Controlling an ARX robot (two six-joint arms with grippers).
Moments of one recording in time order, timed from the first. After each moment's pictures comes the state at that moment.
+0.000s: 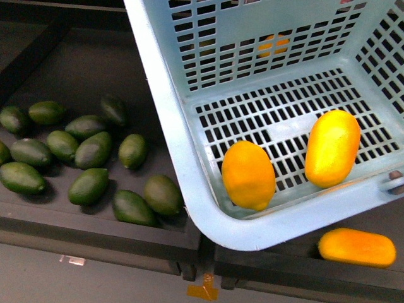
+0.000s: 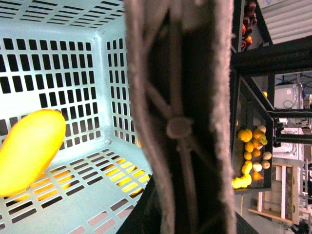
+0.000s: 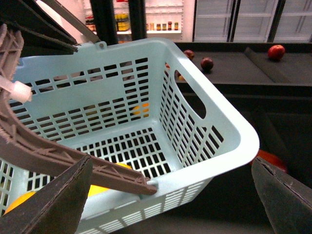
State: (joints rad) left arm -0.83 1.89 1.55 -0.16 0.02 -1.12; right arm 0.00 0.01 0.02 0.00 0.00 0.00
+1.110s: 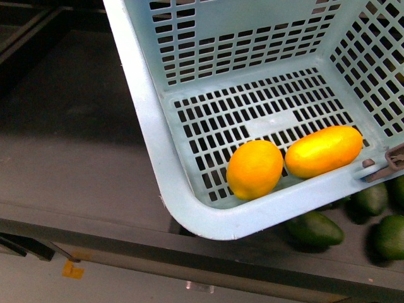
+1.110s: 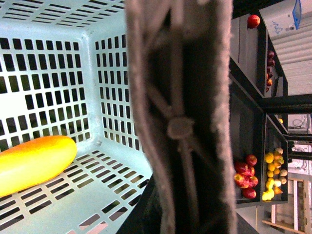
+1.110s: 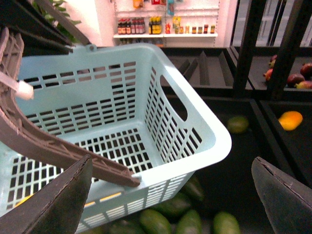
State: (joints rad) left arm -0.82 1.89 1.55 -0.16 0.00 -1.10; right arm 0.00 0.00 0.02 0.00 0.00 0.00
